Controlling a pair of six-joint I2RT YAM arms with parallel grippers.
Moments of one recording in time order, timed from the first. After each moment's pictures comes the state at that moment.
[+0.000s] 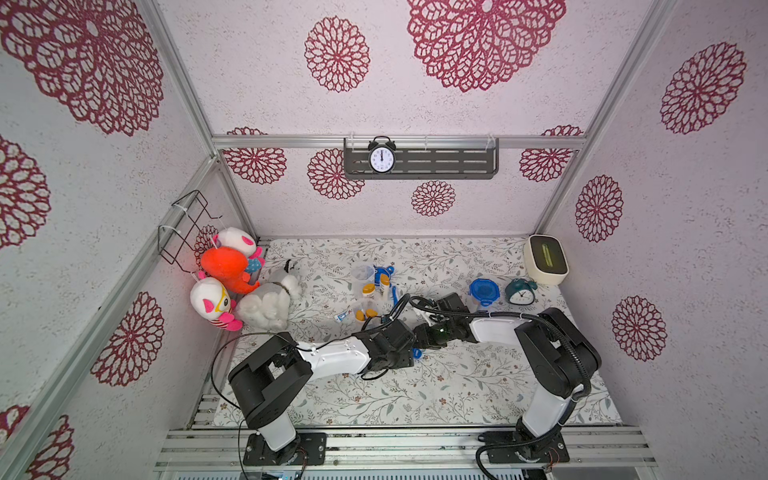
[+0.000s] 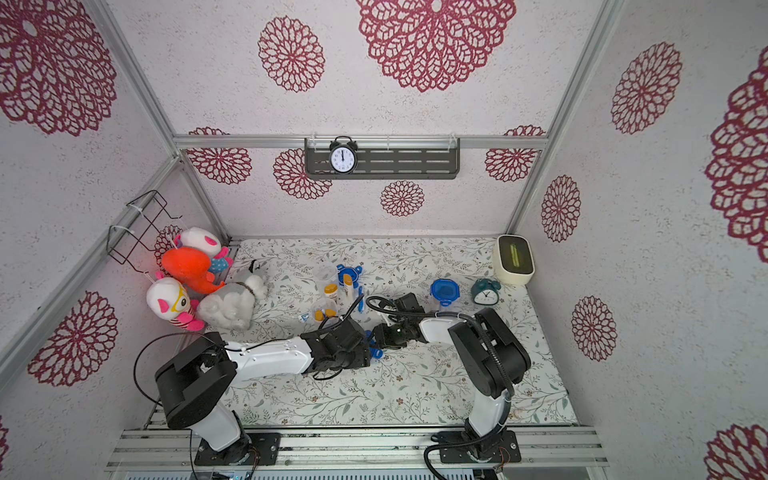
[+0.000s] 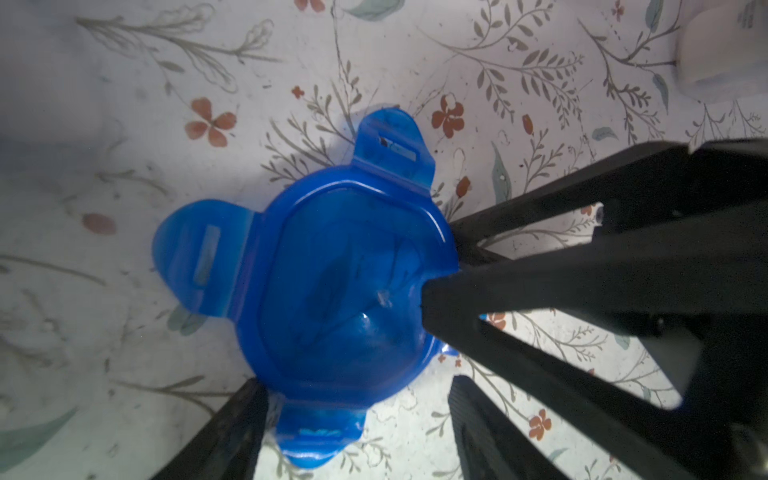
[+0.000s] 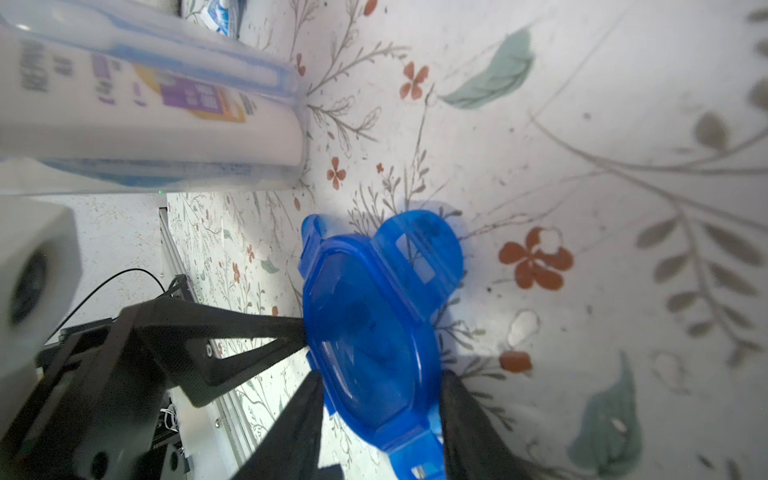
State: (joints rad) left arm -0.93 1.69 0.88 -0.24 -0.08 -0.97; right arm 0.56 1.77 0.84 -0.07 -0.68 0.47
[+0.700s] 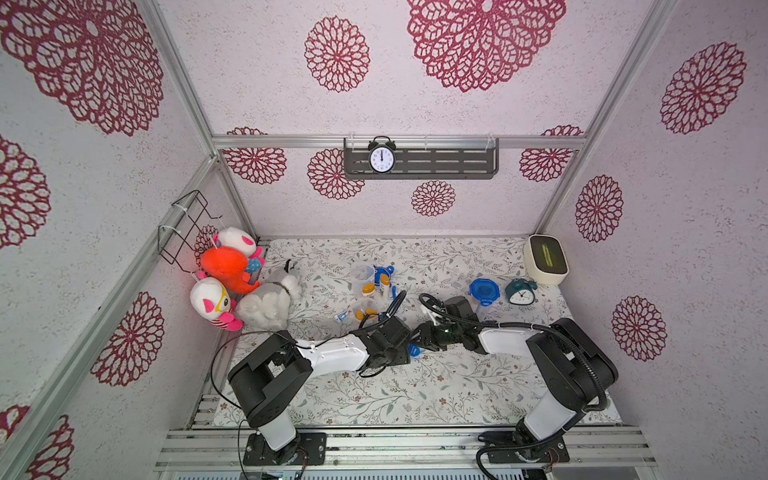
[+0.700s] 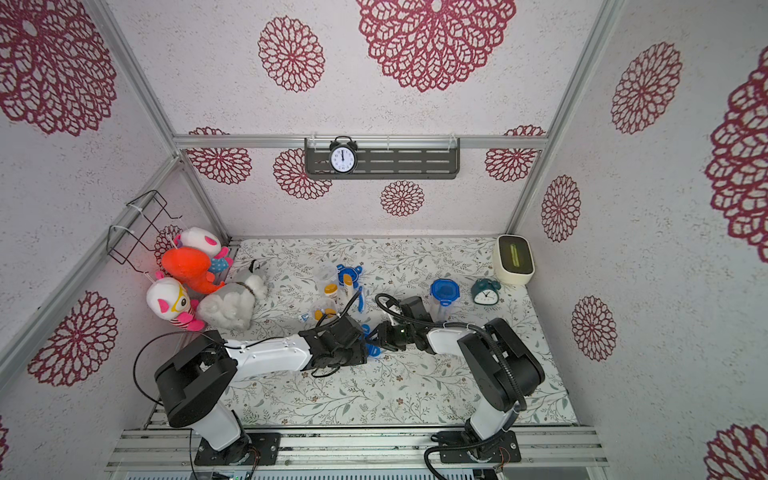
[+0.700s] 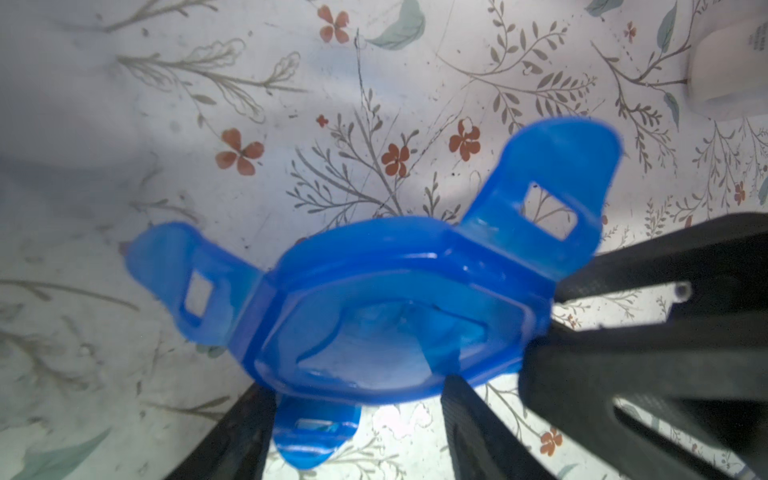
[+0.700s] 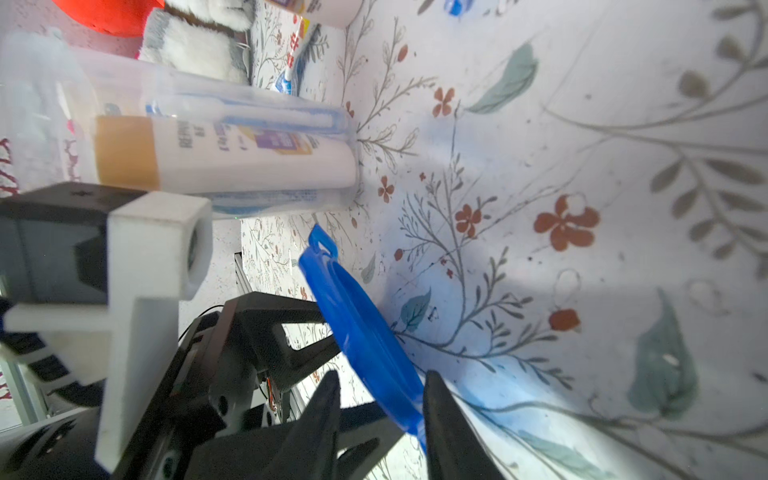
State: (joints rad) left arm -0.91 1.70 0.88 -0.23 -0.07 -0.94; right arm 0.56 1.67 0.71 0.17 -0.71 0.76
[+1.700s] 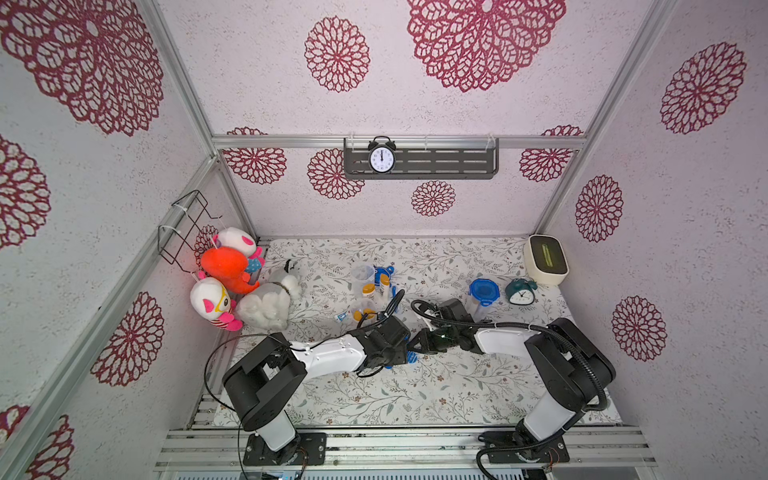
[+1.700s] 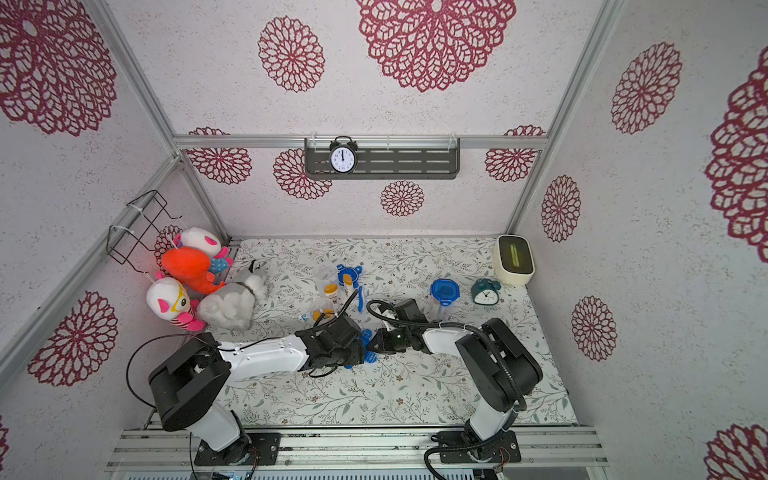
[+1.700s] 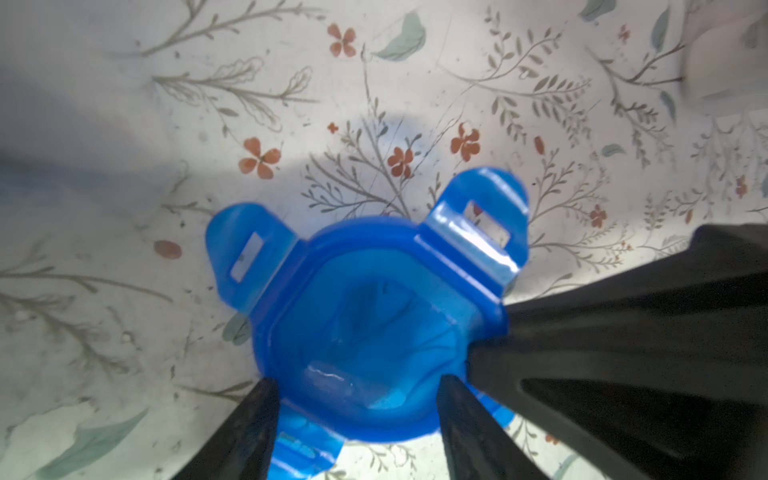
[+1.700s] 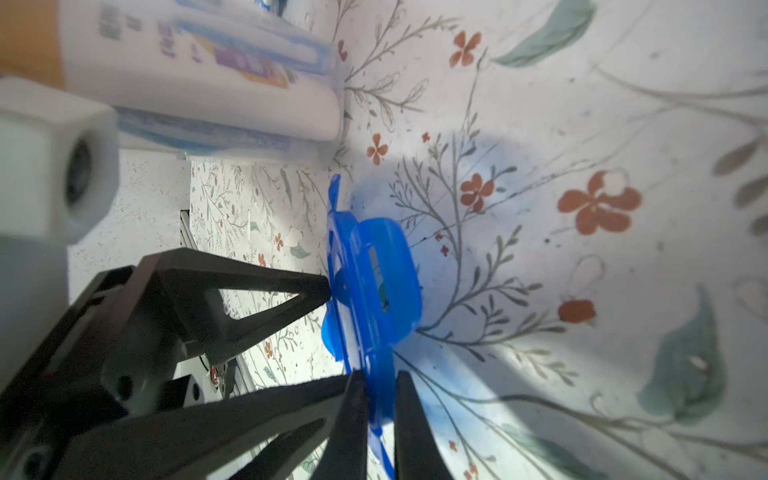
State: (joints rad) left arm -0.90 1.66 0.87 -0.26 -0.08 -0.91; right arm 0.61 1.66 0.74 0.01 -0.65 0.54
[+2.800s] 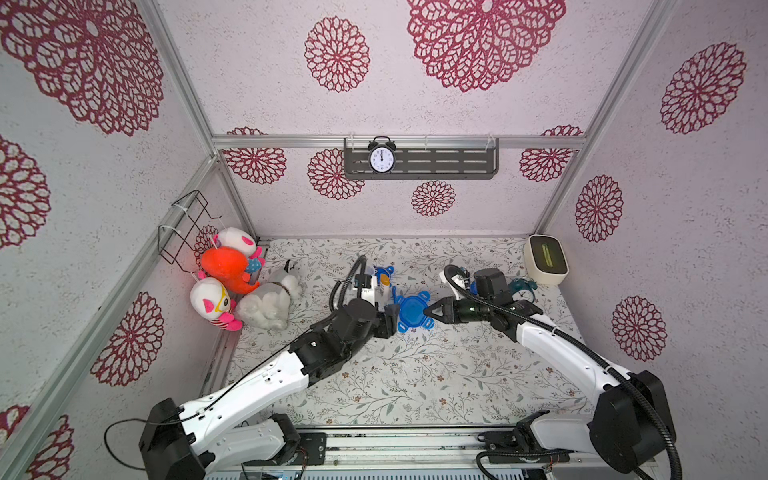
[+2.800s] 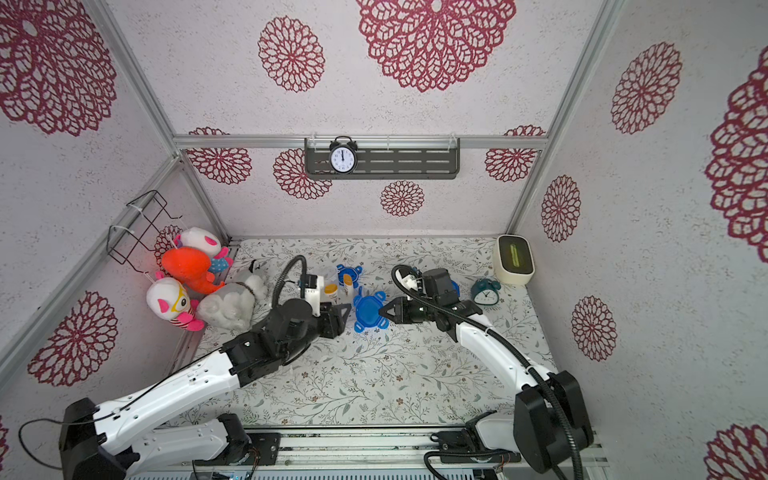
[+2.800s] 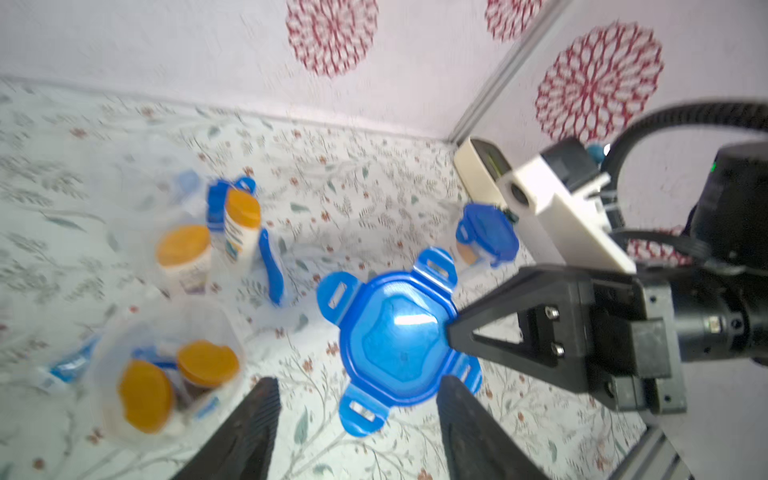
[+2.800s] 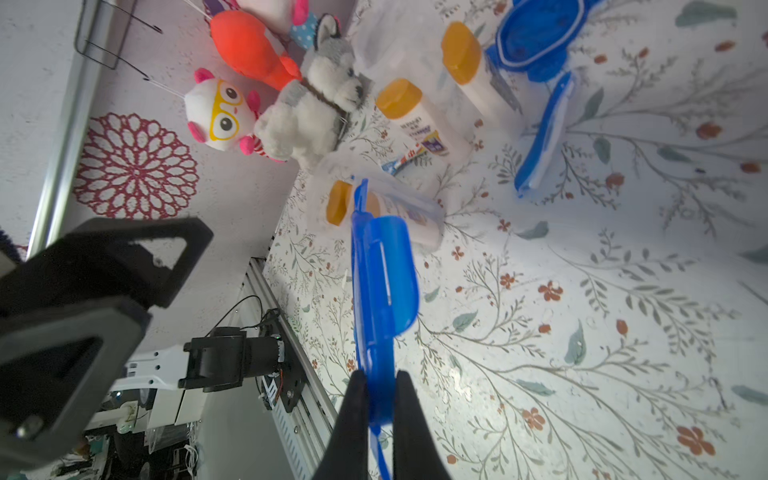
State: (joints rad) left arm -0.81 1.10 0.91 -0.21 -0.30 -0.54; right arm 0.44 1.33 0.98 -0.33 -0.72 0.43
